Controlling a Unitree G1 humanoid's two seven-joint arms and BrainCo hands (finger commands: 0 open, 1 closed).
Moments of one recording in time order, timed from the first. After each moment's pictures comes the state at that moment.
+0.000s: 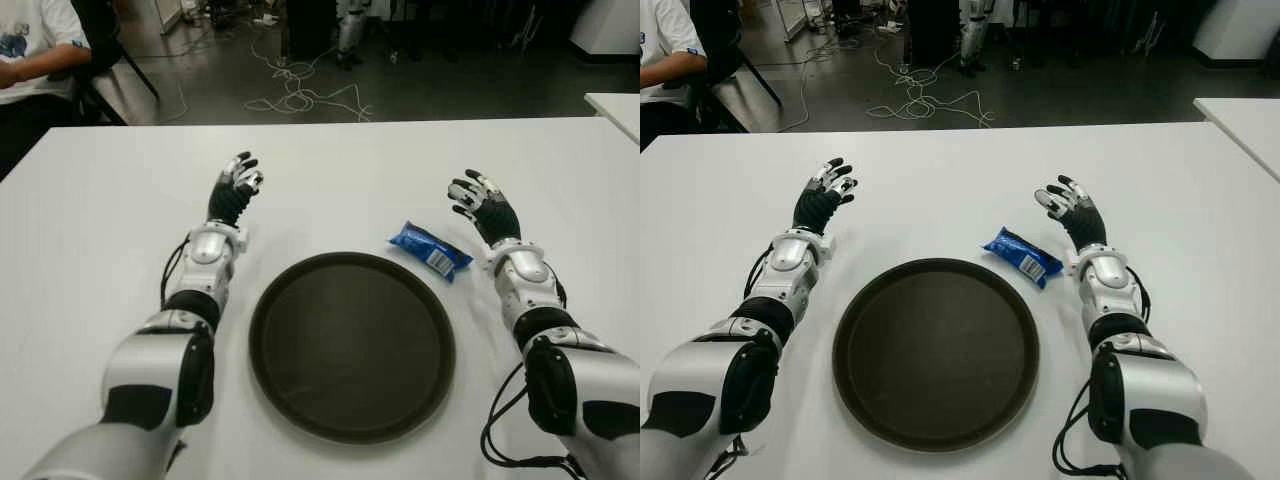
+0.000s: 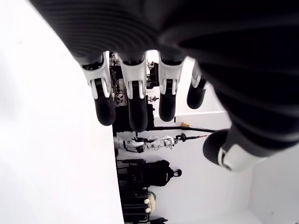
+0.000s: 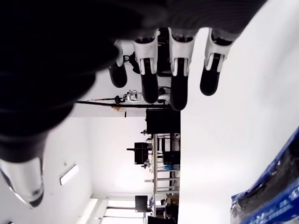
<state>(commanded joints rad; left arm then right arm) -0.84 0.07 0.18 1.31 0.03 -0.44 -0.03 -0.77 -0.20 -0.25 1.29 0.08 -0.39 0.20</state>
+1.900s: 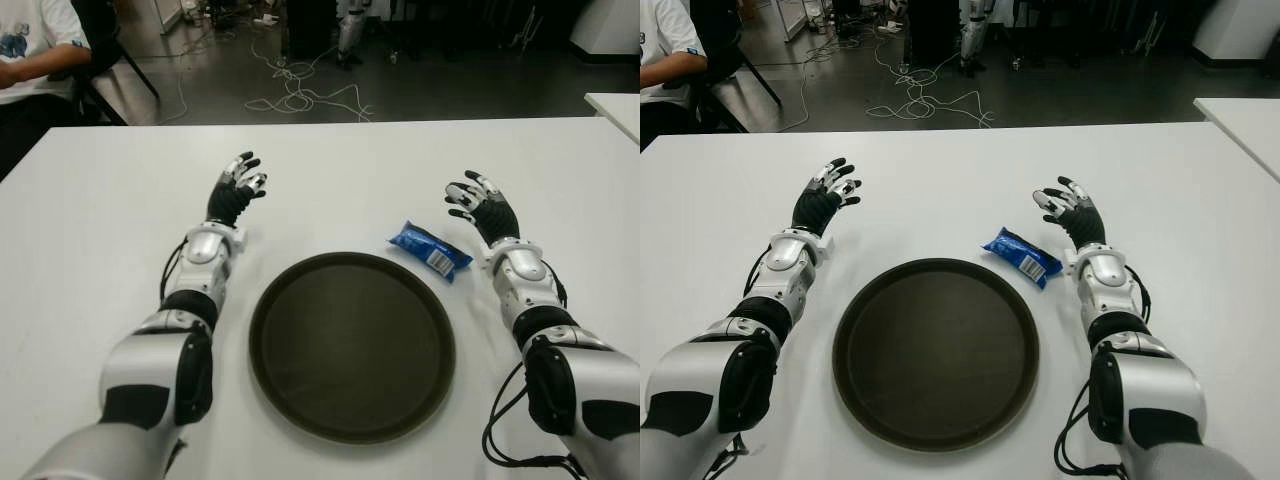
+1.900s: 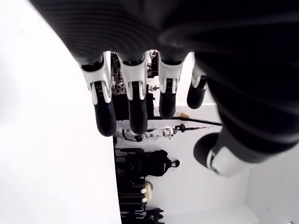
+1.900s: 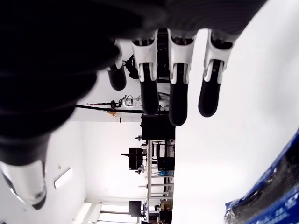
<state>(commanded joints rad) -0.84 0.07 0.22 1.31 0.00 -0.42 -0.11 -0.77 -0.20 -0.23 1.29 0.07 -0.38 0.17</state>
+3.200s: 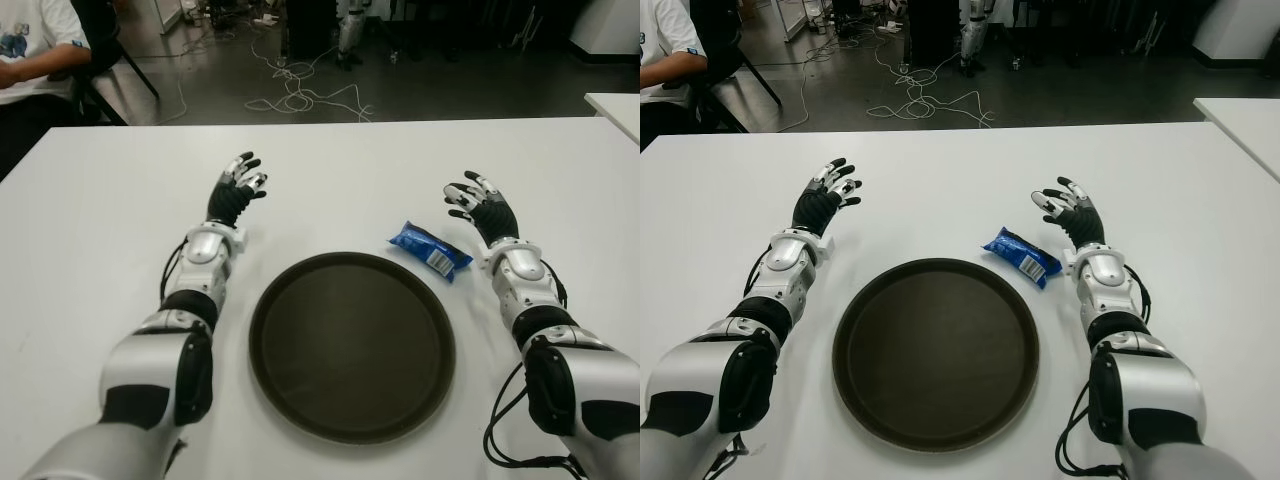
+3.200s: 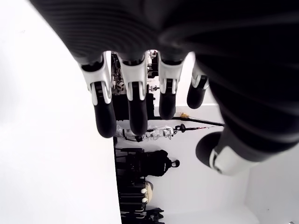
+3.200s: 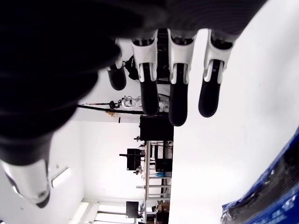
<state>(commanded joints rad) -0.84 0.07 0.21 1.31 0.00 -0.43 -0.12 -0.77 -0.20 -0.21 1.29 0.06 -0.38 0.14</state>
